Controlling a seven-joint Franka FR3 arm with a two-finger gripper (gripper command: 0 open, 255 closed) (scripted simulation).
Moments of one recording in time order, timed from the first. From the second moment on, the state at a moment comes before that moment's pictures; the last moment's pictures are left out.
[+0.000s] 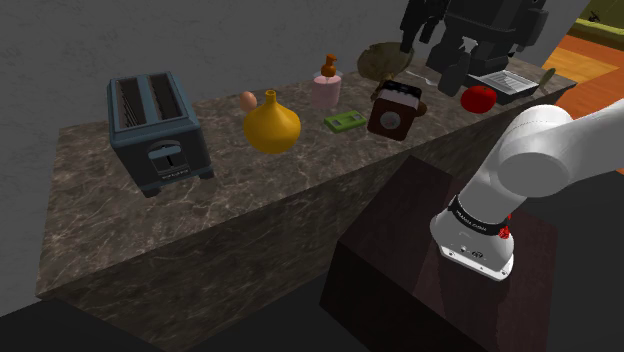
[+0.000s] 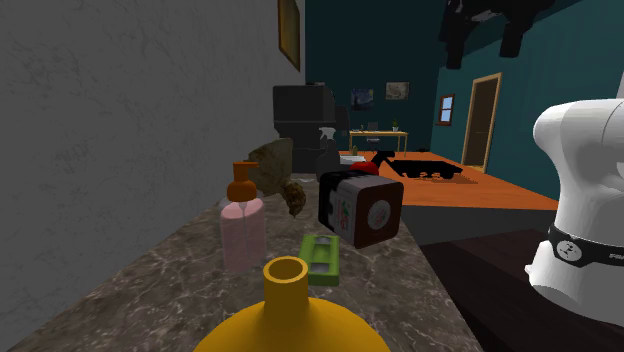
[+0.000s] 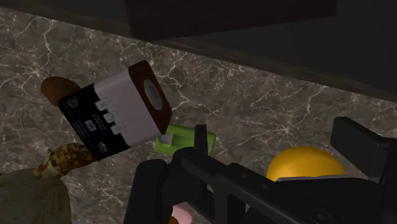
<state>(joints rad) 0.02 -0.80 -0.05 -2.37 -0.06 1.59 0.05</state>
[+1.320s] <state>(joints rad) -0.01 -0.12 -0.21 -2.01 -0.04 1.90 -0.11</state>
